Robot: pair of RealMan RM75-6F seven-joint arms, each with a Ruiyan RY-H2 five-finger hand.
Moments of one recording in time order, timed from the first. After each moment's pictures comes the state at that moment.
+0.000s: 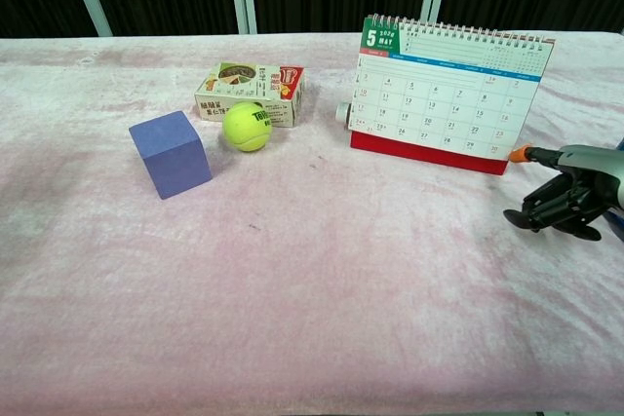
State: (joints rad) left arm -0.09 -1.08 -0.03 -1.63 1.48 1.45 -0.03; right arm 0.54 -1.52 0.25 -1.83 -0.48 1.15 -0.28
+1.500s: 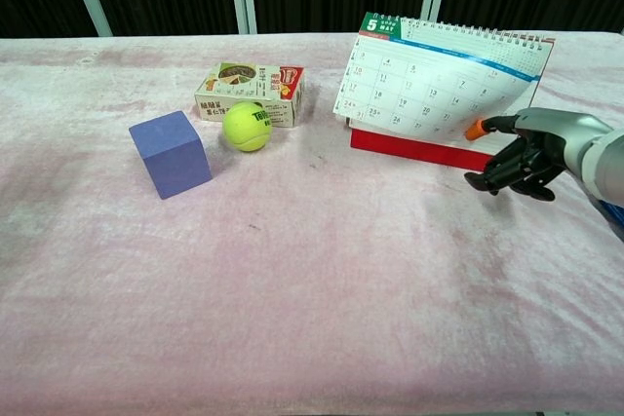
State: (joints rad) left arm -0.10 -1.08 -0.04 -1.63 1.47 1.44 -0.05; right arm 0.64 -1.59 0.33 -1.81 -0.43 1.20 -0.37
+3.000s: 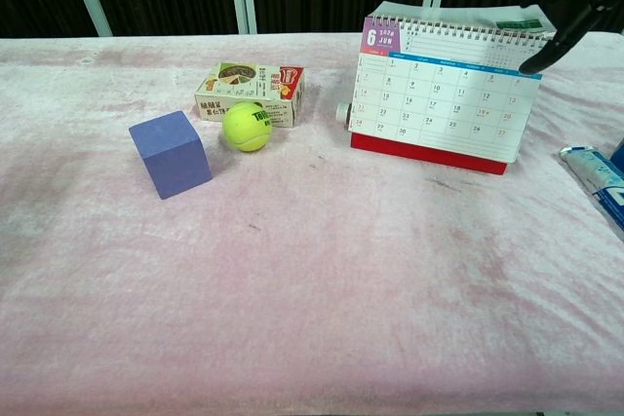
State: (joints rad) left arm -0.10 -1.08 -0.04 -1.65 1.45 1.43 -0.05; right arm 0.80 -1.21 0.41 -1.88 -0.34 1.09 -0.64
